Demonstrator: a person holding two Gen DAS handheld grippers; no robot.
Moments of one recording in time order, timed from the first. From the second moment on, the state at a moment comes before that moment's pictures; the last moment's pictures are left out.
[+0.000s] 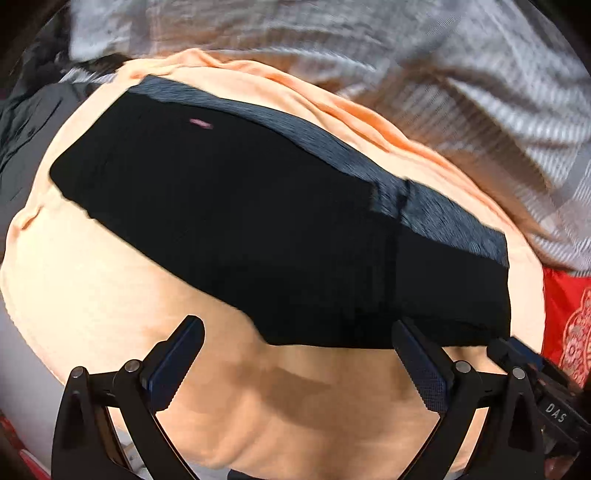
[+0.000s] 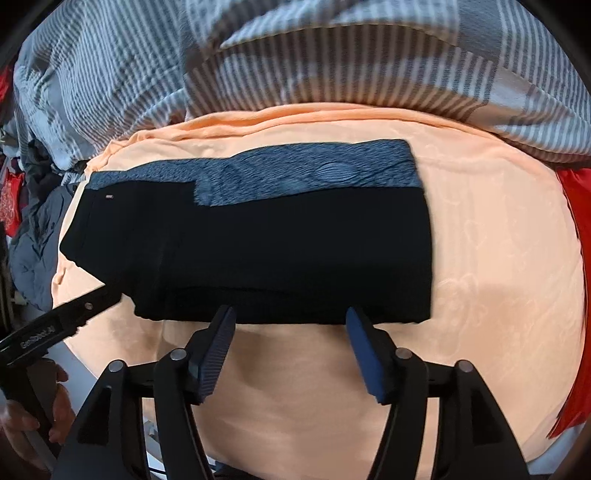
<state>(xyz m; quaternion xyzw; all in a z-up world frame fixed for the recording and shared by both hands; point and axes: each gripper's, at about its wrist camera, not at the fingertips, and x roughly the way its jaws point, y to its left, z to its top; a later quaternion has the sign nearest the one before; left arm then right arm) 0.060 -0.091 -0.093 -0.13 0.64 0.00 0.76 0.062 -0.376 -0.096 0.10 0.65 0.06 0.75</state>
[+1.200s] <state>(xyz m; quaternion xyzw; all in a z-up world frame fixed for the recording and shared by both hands) 0.099 0.137 -0.176 -0.45 0.49 -0.02 0.75 0.084 -0.212 -0.114 0.02 0.69 0.11 0.72</state>
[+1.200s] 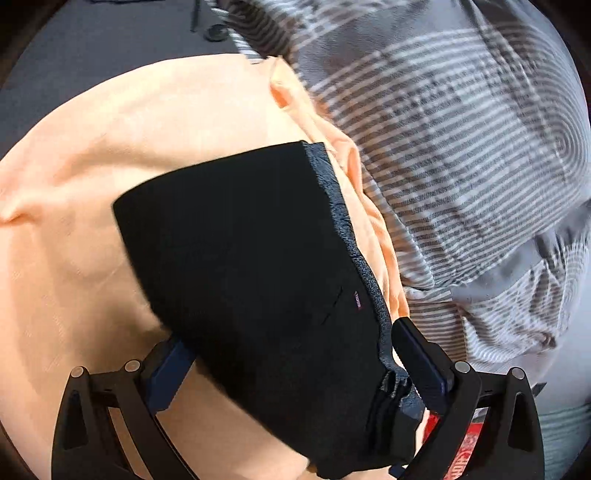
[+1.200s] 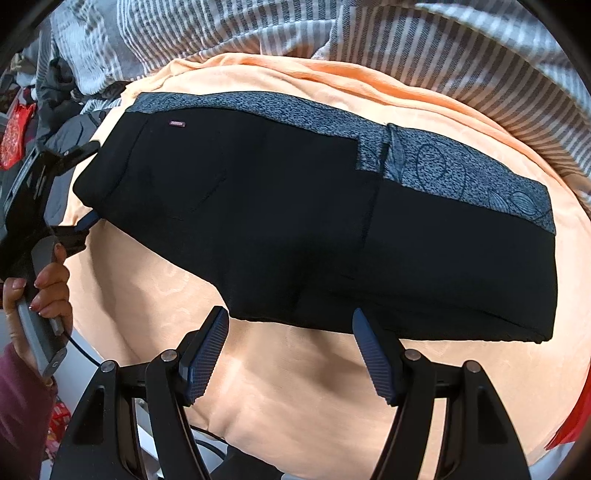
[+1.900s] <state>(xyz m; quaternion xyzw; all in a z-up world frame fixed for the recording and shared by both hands) 0.109 0.048 -0.117 -0.13 0.51 0.07 0.85 0.132 -0.222 -0.065 0.05 0.66 0.15 0.74</state>
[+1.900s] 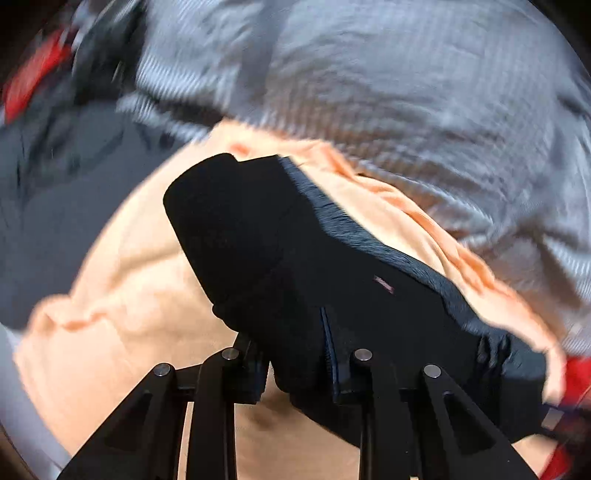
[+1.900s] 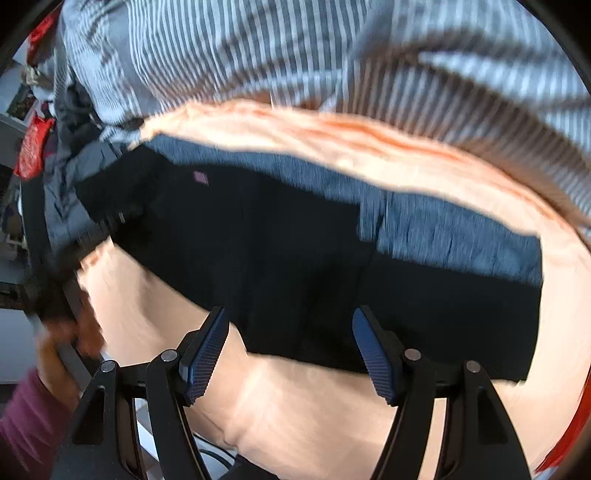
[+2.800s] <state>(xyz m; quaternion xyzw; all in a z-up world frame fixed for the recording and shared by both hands) 0.104 -0.021 -0.081 0.05 0.47 0.03 0.88 0.282 0.020 -0.076 -0.10 0.75 0.33 0.57</state>
